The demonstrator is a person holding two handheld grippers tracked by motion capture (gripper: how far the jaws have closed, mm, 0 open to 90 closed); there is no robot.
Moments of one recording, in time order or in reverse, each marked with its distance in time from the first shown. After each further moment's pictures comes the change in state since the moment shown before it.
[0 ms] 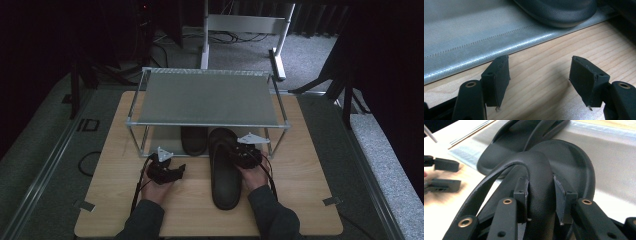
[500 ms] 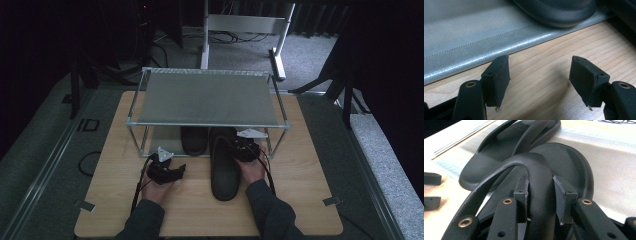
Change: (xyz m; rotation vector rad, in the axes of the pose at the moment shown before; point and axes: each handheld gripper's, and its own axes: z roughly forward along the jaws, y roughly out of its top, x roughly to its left) left arm -0.001 0.000 0.000 0.001 0.000 0.004; right arm -0.011 0.008 0.019 -0.020 -0.035 0.051
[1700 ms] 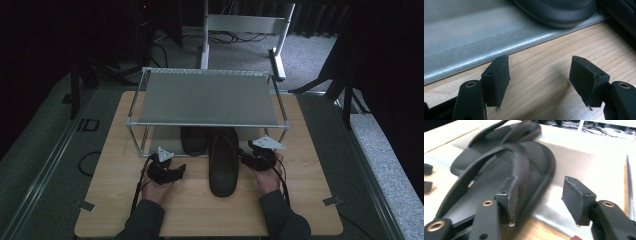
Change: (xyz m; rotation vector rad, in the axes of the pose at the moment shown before) left arm 0.000 0.000 0.000 0.002 0.003 0.000; right arm -0.019 -0.023 -0.049 -0.076 -0.082 -0.067
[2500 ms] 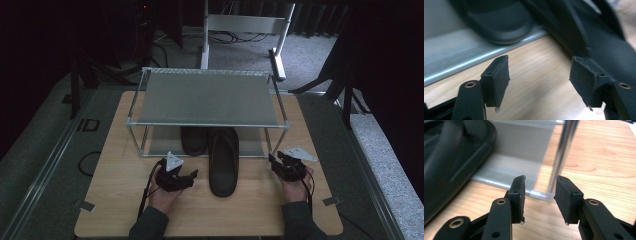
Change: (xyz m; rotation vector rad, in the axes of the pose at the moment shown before) left arm -0.050 0.006 -0.028 -0.078 -0.128 0.080; right arm -0.056 -0.038 -0.048 0.059 -0.192 0.091
